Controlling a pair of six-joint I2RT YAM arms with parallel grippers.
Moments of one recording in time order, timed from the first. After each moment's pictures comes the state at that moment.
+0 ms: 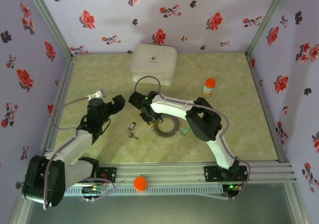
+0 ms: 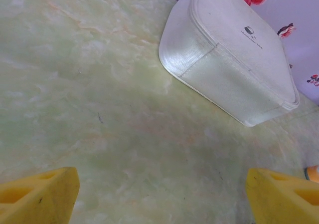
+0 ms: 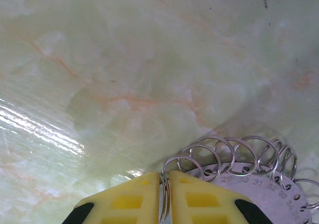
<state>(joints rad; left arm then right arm) -0.29 1.06 0.40 0.22 0.00 -0.68 0.99 2.18 1.69 -0.95 0.22 0.35</state>
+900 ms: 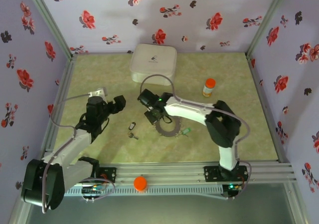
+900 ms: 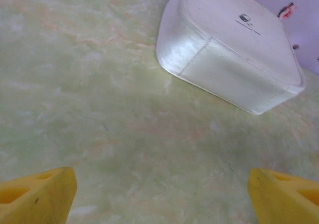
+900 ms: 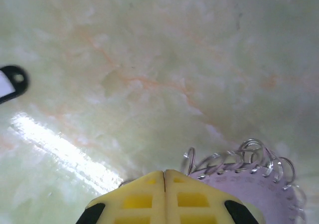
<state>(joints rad) -0.31 1.02 0.45 0.12 0.01 -0.50 0.96 1.87 1.40 -0.72 0.14 0.22</state>
